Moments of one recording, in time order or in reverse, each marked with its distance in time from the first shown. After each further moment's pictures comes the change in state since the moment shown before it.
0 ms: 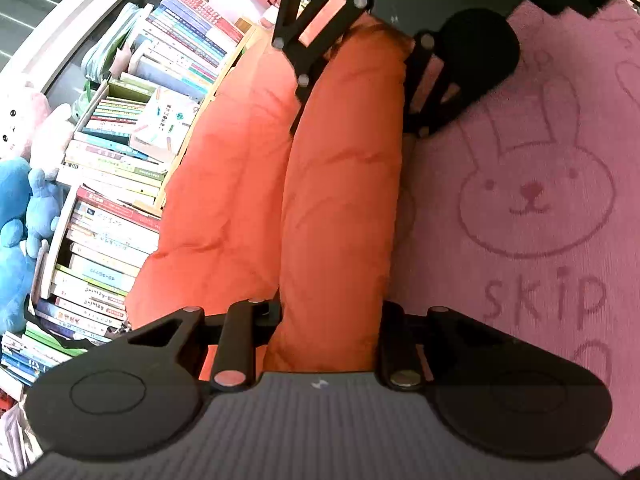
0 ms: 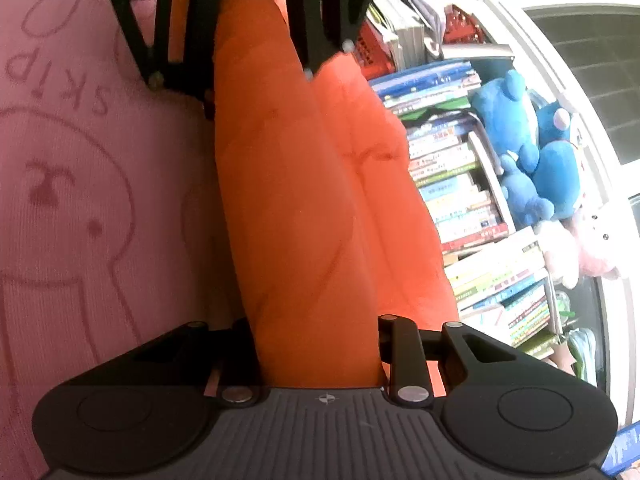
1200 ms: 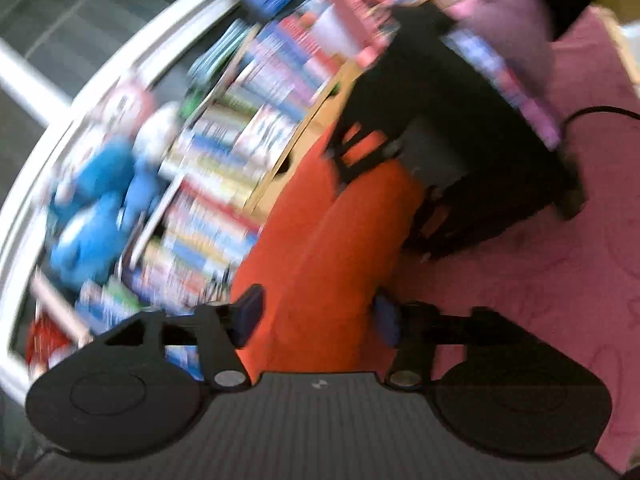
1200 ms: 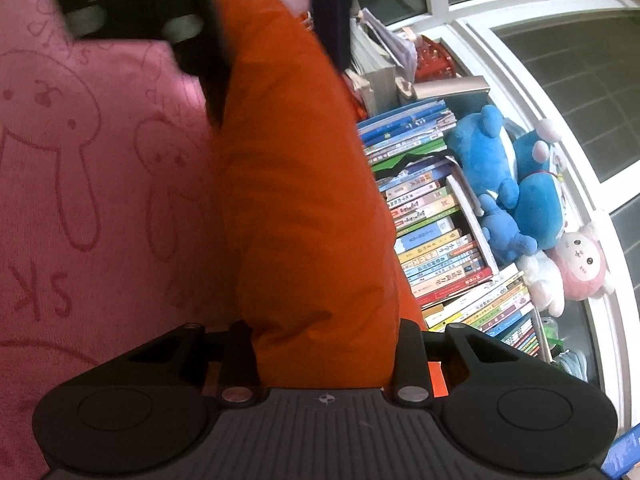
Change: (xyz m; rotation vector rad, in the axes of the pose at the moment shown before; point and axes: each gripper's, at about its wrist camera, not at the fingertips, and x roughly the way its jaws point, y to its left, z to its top) left arm -0.106 -0.024 0.010 -0.116 -0.095 0.222; right arm 0.006 0.013 0.056 0.075 -0.127 -0.046
